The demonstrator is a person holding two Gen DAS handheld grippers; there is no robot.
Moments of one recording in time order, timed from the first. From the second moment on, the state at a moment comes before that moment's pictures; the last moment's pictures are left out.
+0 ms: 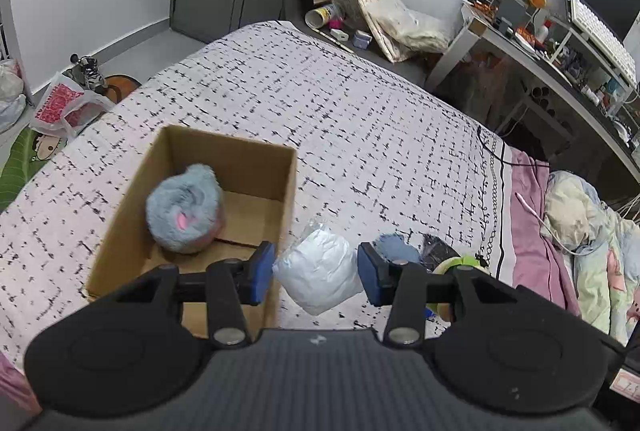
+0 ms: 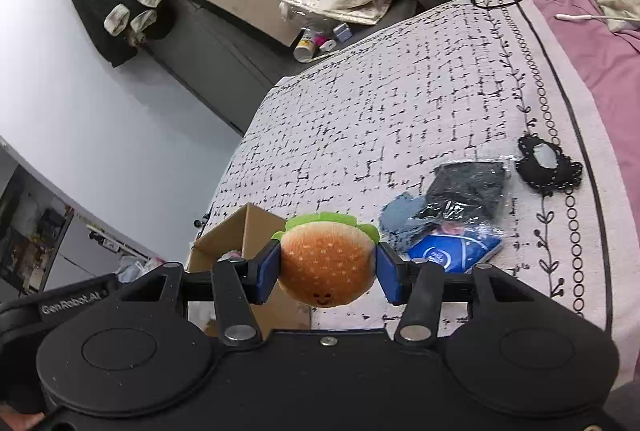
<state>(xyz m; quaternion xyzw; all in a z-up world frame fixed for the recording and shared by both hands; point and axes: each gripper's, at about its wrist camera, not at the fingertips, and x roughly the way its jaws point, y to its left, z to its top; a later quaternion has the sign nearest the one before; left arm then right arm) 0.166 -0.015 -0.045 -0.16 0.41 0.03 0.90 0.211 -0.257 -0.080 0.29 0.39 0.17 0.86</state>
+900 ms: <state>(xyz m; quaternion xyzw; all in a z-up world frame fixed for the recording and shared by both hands) 0.149 0.103 -0.077 -0.22 0.41 0.08 0.88 0.203 -0.145 -0.070 0.22 0.37 0.25 0.87</state>
